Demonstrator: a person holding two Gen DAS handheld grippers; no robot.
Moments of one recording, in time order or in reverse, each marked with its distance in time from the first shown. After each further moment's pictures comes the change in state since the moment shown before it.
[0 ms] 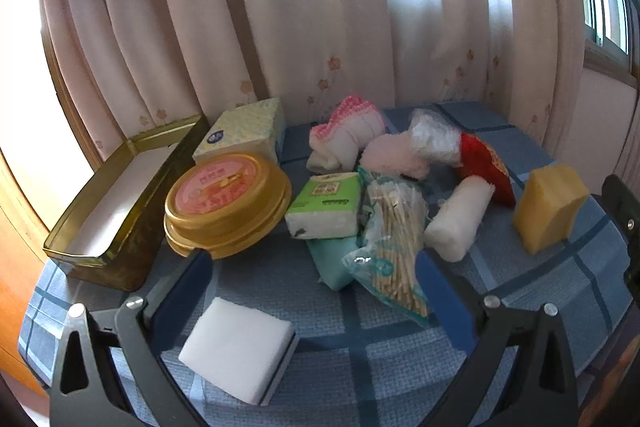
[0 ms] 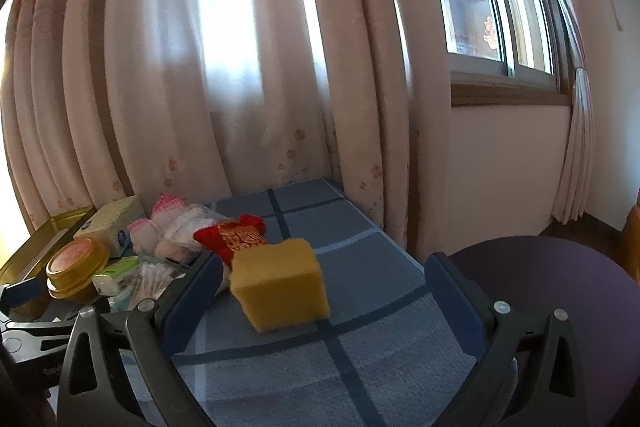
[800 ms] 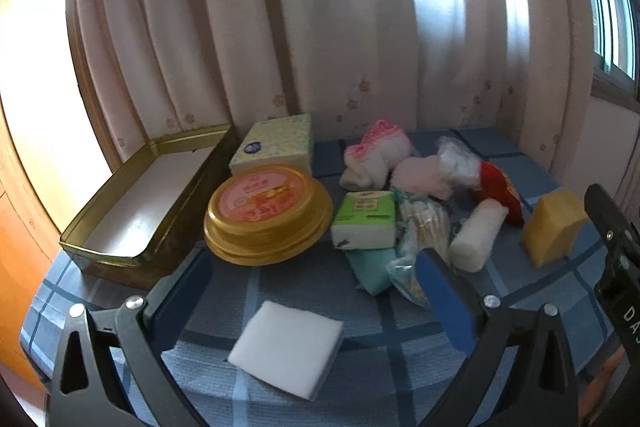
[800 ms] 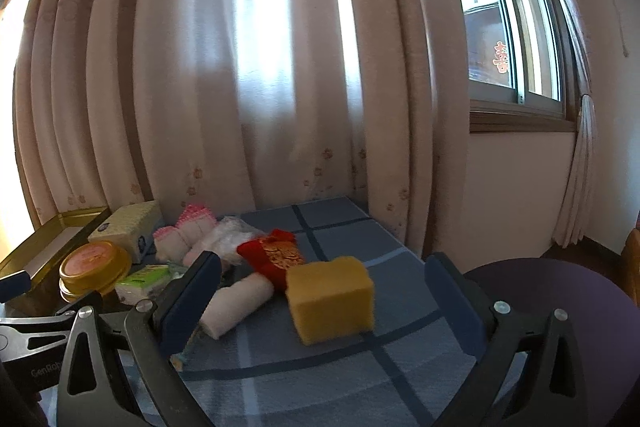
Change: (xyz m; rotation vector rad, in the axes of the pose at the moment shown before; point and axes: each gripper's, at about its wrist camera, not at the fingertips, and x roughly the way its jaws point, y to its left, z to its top) left arm -0.018 0.034 0.001 -0.053 -0.013 -0.007; right arm -0.013 0.043 0.001 -0.040 -0.071 0.011
